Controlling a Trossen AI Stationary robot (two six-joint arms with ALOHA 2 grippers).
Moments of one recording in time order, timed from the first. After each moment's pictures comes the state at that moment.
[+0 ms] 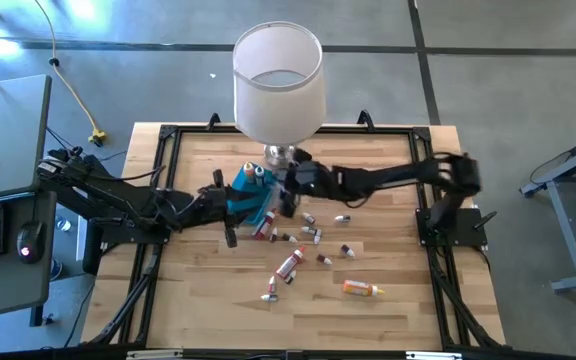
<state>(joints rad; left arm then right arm) -0.35 1.01 0.76 0.20 -0.64 -0.03 -0.06 1.77 1.22 0.10 0.24 -0.06</state>
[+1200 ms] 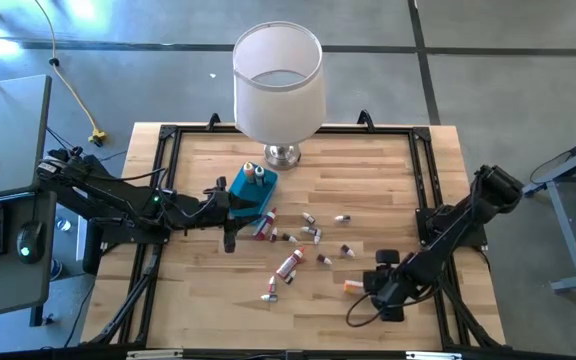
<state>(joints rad) -0.35 1.01 0.76 0.06 -0.55 -0.22 0.78 1.56 0.89 -0.68 0.07 0.87</state>
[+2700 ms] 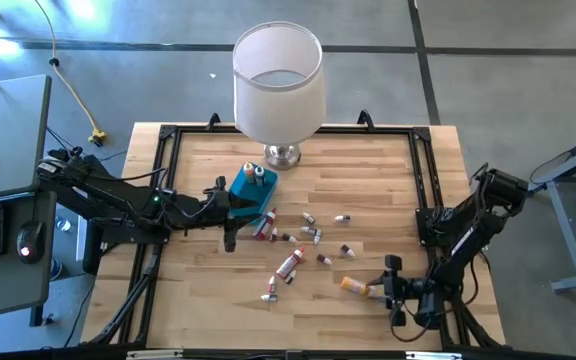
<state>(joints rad) -0.35 1.01 0.76 0.06 -0.57 -0.22 1.12 1.56 0.51 0.04 0.79 0.97</state>
